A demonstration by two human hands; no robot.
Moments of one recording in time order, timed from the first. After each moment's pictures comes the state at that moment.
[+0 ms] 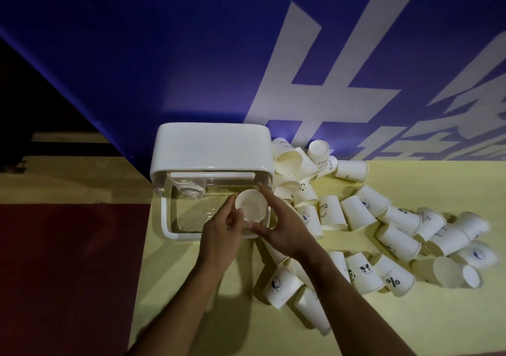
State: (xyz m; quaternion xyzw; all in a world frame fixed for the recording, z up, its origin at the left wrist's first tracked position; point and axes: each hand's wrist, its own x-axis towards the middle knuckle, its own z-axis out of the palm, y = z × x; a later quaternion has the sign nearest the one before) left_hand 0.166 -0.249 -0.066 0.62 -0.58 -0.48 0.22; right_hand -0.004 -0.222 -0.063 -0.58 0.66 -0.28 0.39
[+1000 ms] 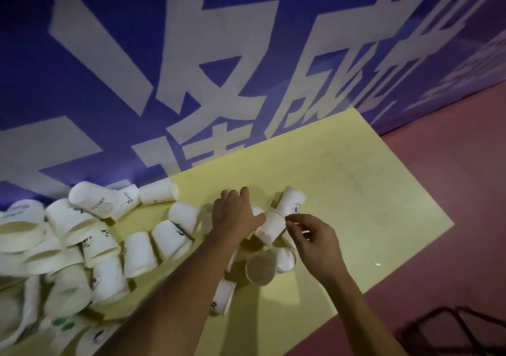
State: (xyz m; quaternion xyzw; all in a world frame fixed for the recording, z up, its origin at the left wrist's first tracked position) left_hand -0.345 -0.165 -0.072 0.38 -0.89 -0.20 -0.14; right_hand -0.428 0.014 -0.037 -0.27 0.84 -0.40 0.25
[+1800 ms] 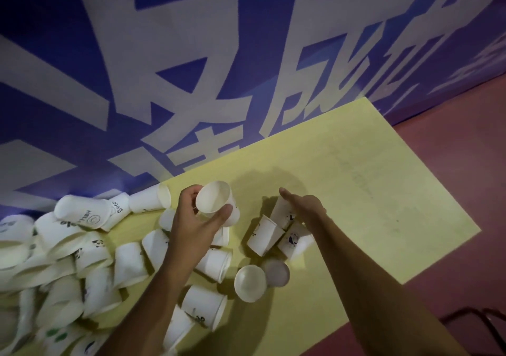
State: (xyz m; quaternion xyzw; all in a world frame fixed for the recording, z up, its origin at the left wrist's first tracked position) left_hand -0.306 -0.176 -0.054 0.50 -0.66 -0.53 0.19; right_hand -0.556 -0.062 -0.146 -0.02 0.88 -0.21 0.43
